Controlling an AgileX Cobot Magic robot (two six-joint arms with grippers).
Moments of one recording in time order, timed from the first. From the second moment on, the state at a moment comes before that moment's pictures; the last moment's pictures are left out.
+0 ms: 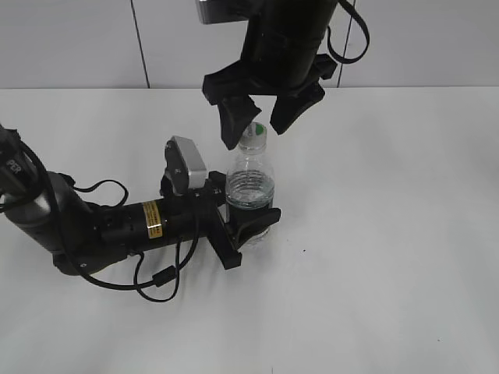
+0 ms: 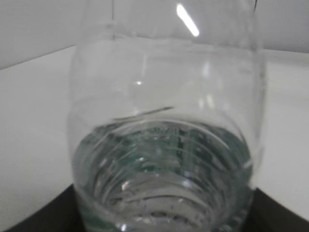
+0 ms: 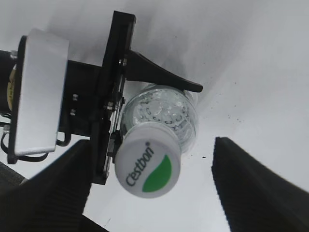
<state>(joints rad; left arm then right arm) -0.43 2.34 -0.92 0.83 -1.26 -0.19 0.65 2.04 -1.85 0.18 1.22 -0.07</state>
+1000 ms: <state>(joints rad) -0.43 2.34 -0.92 0.82 -1.26 -0.19 0.65 2.04 -1.85 0.18 1.22 -0.55</state>
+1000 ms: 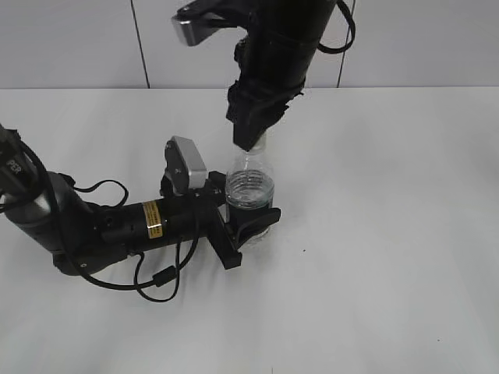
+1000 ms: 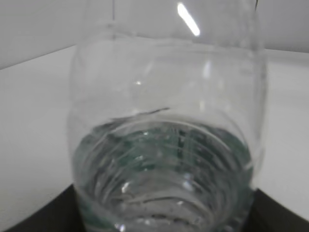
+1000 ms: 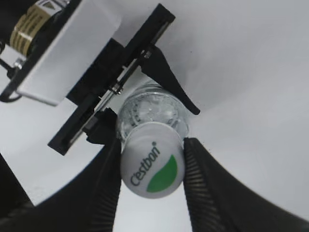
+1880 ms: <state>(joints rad) -0.43 2.34 -0.92 0.83 -1.26 -0.19 0.65 1.98 -1.85 0.19 1.22 -1.49</state>
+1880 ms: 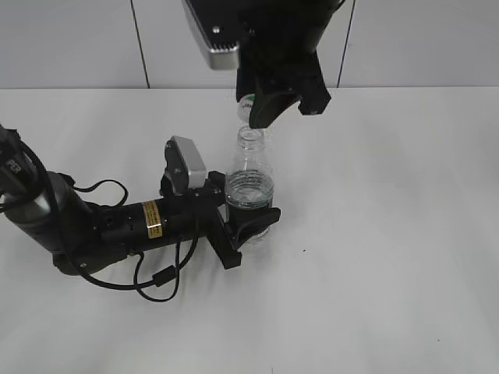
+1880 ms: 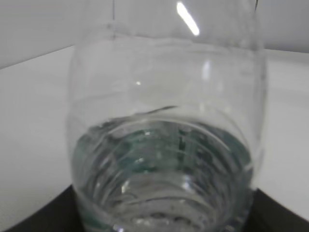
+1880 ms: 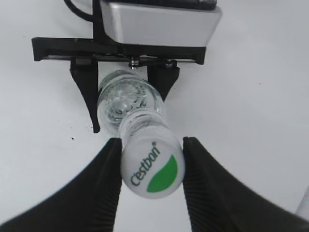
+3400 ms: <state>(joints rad) -0.43 2.34 -0.92 0.83 -1.26 -0.19 0.32 2.01 -1.35 0.07 0.87 -0.12</state>
